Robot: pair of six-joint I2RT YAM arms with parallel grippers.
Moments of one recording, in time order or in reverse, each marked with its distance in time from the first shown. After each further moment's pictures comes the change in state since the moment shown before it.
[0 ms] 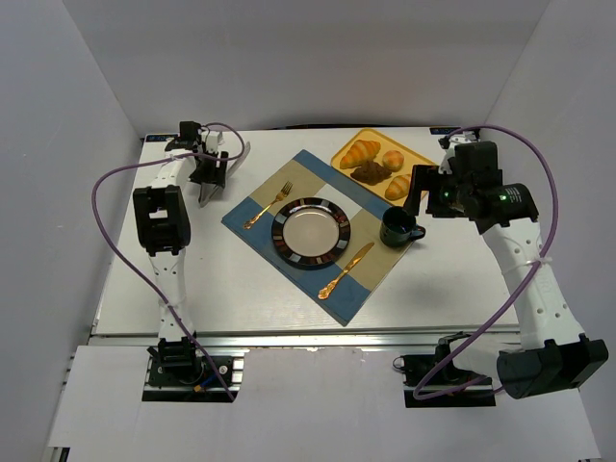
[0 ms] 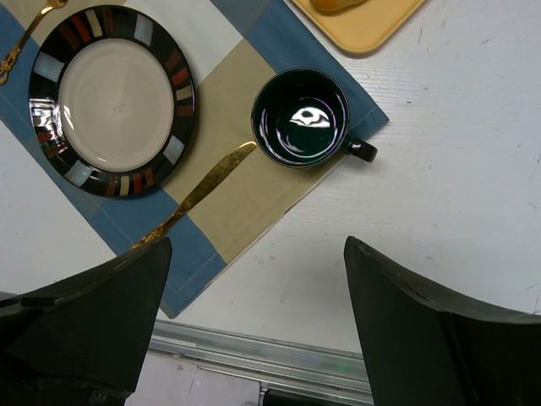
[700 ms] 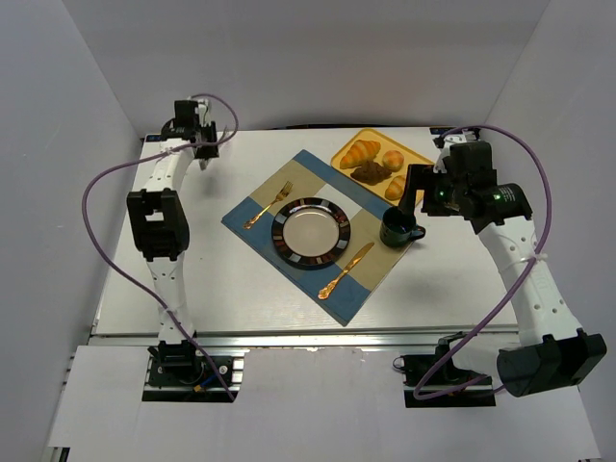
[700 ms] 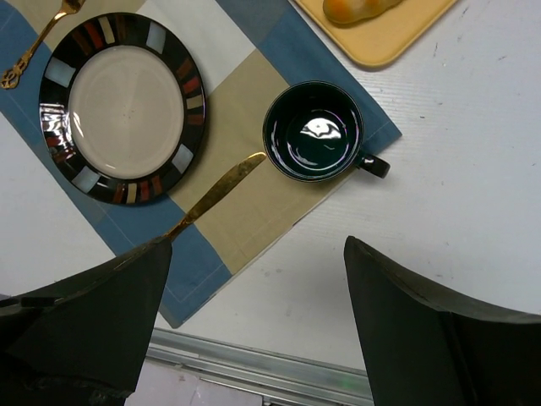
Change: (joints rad) left arm -0.024 -0.114 0.023 0.095 -0.082 -0.233; right arm 0.015 0.014 -0.024 0.050 -0.012 0.003
